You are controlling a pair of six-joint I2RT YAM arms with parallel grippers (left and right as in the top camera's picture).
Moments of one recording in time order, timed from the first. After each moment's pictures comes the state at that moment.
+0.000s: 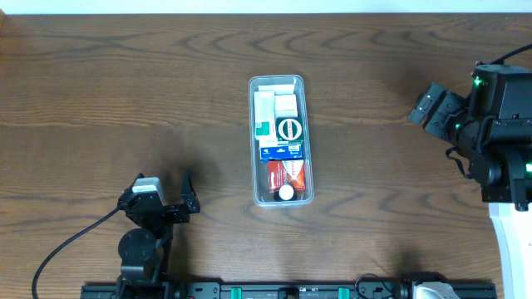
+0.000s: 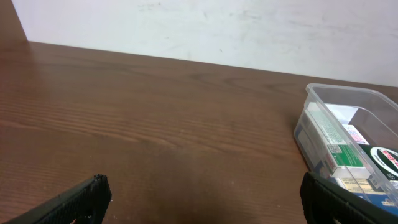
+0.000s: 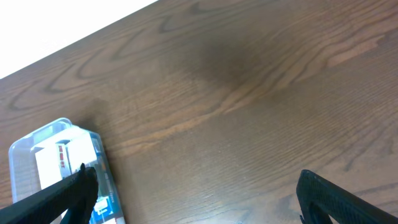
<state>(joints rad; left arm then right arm) -0.07 0.01 0.08 -0.25 -0.08 -0.14 0.05 1.19 1.43 -1.06 0.15 0.49</state>
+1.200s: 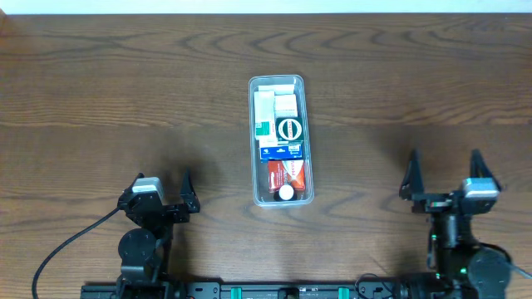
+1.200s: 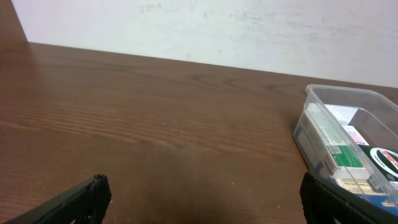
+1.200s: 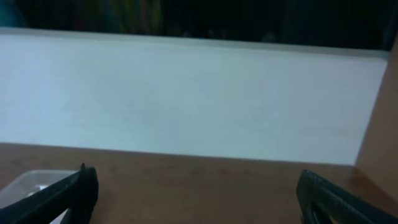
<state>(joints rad) -0.07 0.01 0.08 -0.25 -0.08 -0.14 0.05 0.09 0.29 -0.04 0.02 -0.02</state>
